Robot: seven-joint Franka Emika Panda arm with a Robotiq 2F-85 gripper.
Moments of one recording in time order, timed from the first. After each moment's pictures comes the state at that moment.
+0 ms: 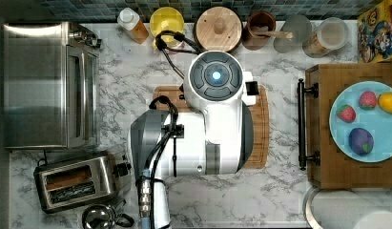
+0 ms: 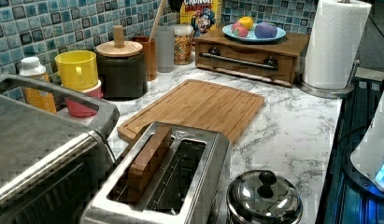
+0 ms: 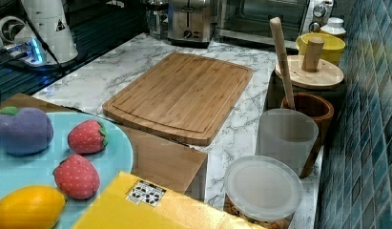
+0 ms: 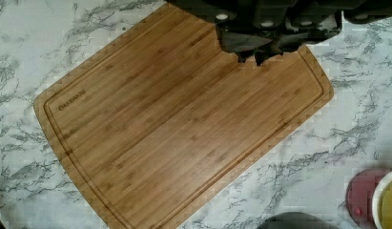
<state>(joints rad) 0.01 -0.01 0.01 -1.88 0.05 0.26 -0.09</state>
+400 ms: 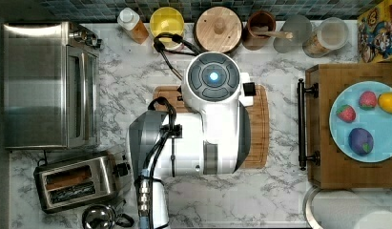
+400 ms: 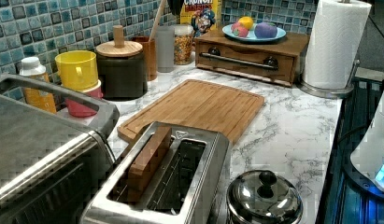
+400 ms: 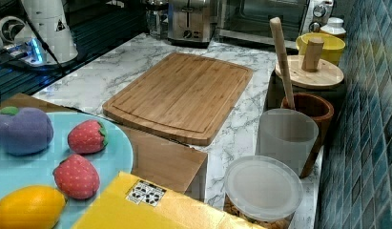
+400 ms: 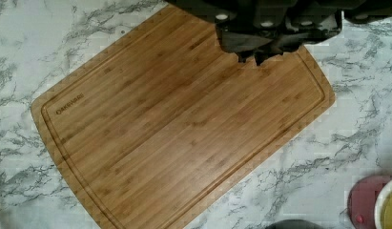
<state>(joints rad) 0.01 -0.01 0.01 -1.89 0.05 0.26 -0.09</state>
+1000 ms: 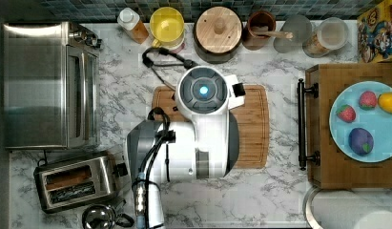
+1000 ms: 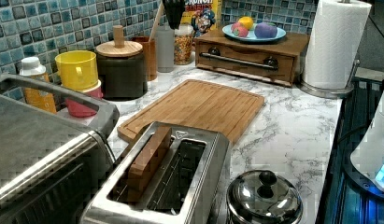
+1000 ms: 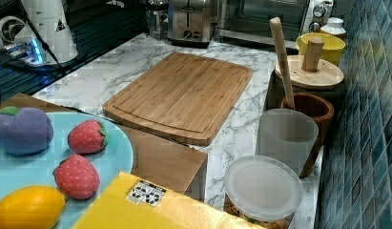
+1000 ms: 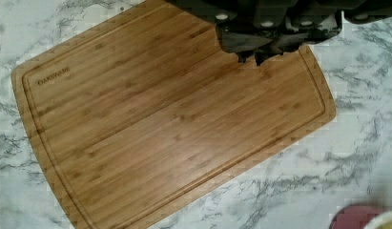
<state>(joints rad) 0.03 -0.04 0.03 -2.02 0.05 0.40 -0.25</state>
